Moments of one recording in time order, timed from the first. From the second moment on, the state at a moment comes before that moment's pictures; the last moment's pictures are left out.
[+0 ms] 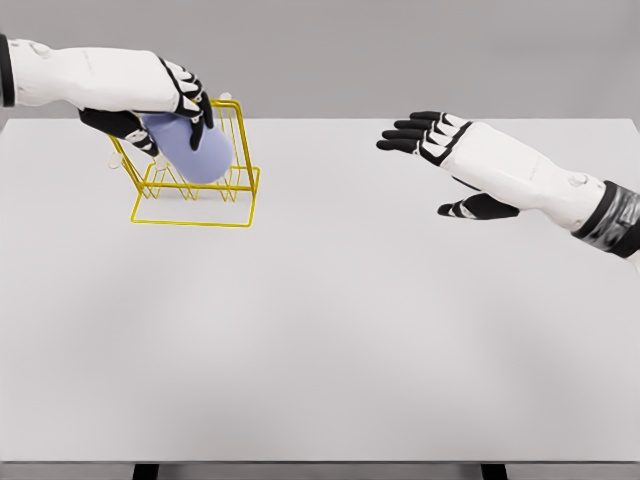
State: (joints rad) left arm -1.29 0.92 -1.13 -1.43 -0.02 -0.61 -0.61; right arm -0.34 -0.51 0.09 -1.75 0.33 -0.61 0.61
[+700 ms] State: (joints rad) left arm -1.25 0.92 -1.10 -1.44 -0.02 -0.61 -0.61; right arm -0.34 -0.50 0.10 -1.75 0.33 -0.61 0.61
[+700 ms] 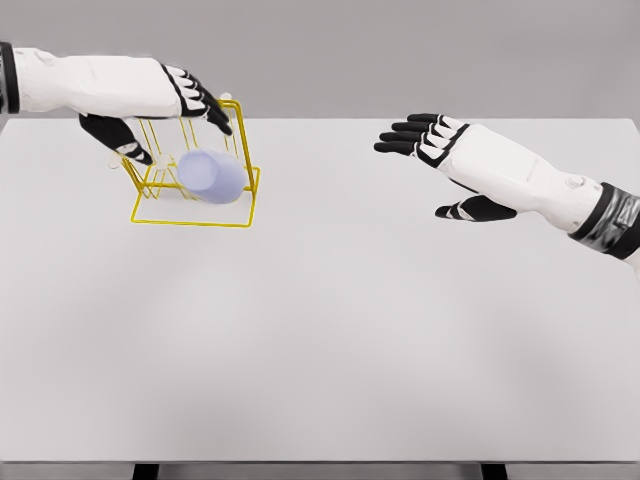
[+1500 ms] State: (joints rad) left arm -0.77 1.15 -1.08 -1.76 0.84 -0.61 -0.61; right arm -0.34 -0.51 0.09 -1.75 0.34 -0.61 0.61
